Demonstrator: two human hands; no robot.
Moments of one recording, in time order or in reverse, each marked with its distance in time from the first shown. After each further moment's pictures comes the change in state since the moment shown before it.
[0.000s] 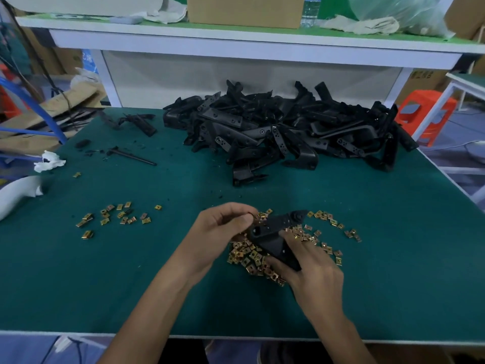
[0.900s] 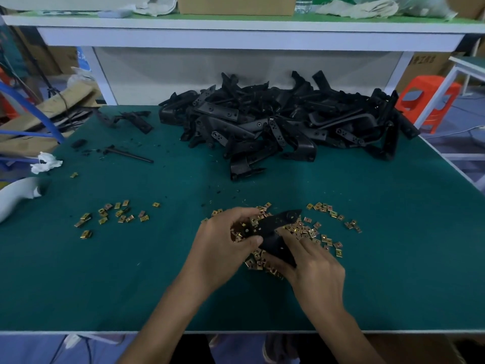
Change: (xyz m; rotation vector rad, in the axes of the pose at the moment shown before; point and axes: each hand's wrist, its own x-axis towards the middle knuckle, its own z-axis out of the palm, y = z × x) left_hand -0.021 -0.002 0.017 0.662 0.125 0.120; right_hand -0.006 0.004 0.003 -0.111 -0.031 -0.038
